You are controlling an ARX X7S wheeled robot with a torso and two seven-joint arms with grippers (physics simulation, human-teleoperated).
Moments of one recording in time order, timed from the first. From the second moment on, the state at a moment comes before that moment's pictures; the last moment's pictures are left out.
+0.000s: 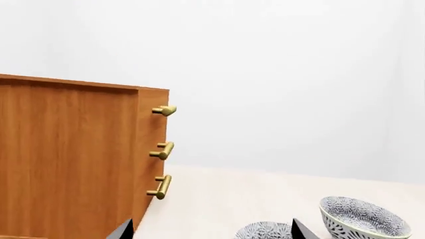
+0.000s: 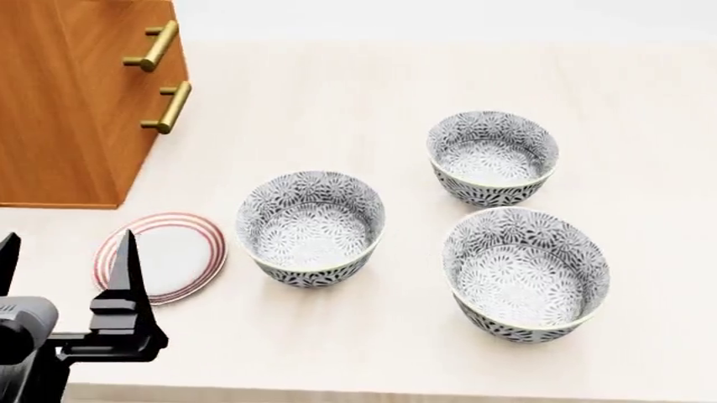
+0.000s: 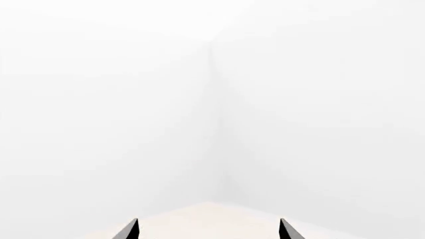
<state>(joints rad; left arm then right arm) -0.21 -0.13 0.06 0.48 -0.25 -0.43 -0.16 -0.42 0.10 0.31 -0.68 0.16 -0.17 0.39</state>
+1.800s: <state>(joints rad) -0.27 -0.17 0.09 0.55 -0.36 -0.51 -0.26 -0.47 0.17 0.29 -0.74 0.12 -0.12 0.53</state>
